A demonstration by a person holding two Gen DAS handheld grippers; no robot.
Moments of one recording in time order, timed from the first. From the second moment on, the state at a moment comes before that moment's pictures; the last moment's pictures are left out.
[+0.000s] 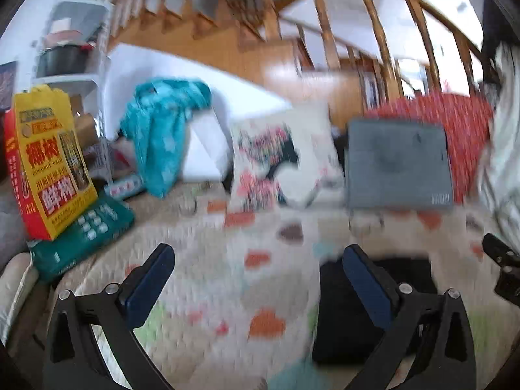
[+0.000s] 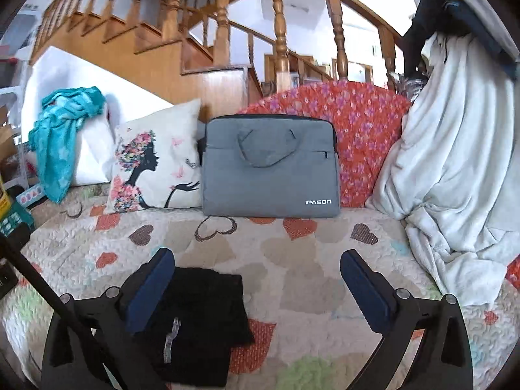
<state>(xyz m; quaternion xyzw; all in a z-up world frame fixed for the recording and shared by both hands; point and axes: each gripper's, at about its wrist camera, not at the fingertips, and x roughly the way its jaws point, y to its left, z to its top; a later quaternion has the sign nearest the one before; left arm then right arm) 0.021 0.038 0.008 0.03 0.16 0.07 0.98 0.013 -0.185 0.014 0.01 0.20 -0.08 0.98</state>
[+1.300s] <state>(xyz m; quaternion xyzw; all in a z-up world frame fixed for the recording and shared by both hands) 0.064 0.020 -0.064 -0.03 0.40 -0.06 0.91 0.033 -0.177 -0.089 0.06 0.39 -0.05 0.92</state>
